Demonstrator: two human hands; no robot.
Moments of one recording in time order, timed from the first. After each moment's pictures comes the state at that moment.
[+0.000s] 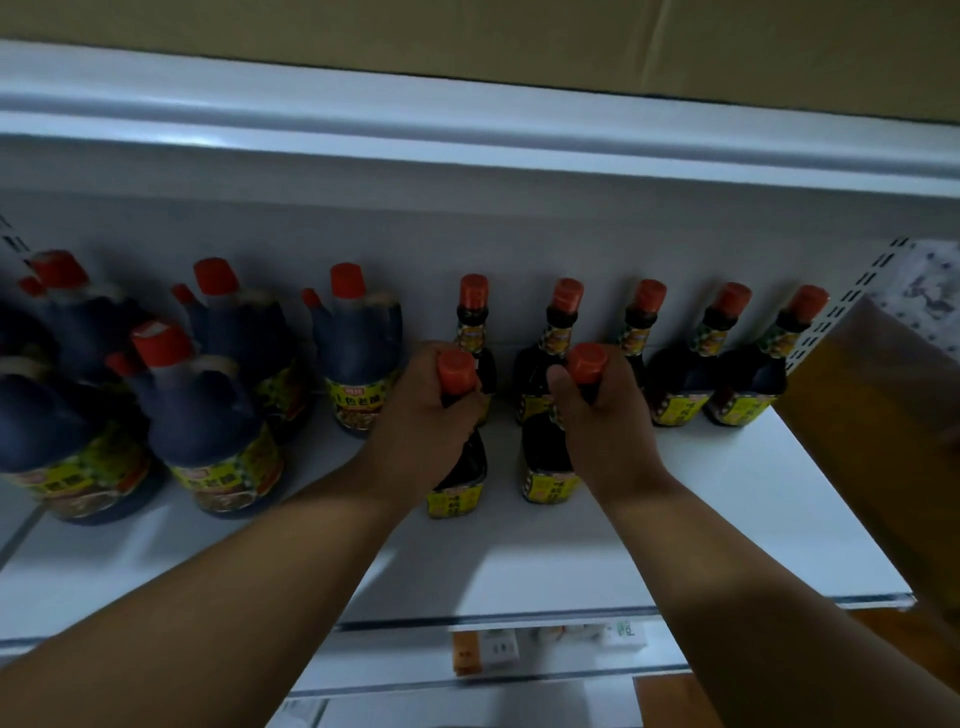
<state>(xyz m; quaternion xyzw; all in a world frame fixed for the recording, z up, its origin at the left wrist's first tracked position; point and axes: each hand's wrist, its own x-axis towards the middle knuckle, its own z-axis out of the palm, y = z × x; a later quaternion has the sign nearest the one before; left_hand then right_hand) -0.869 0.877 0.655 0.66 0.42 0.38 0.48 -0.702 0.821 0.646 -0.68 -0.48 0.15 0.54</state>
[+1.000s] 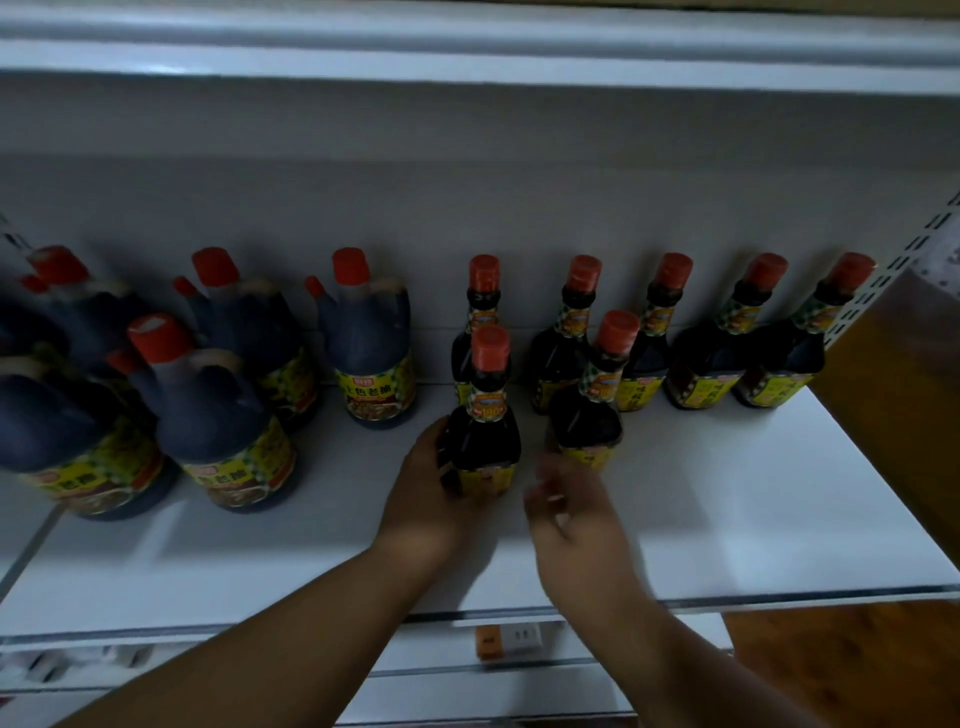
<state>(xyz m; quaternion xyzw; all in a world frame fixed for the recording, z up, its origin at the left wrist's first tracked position) -0.881 0.854 0.560 0.61 0.49 0.34 0.53 -0.749 0.769 0.556 -0.73 -0.44 0.24 0.46</state>
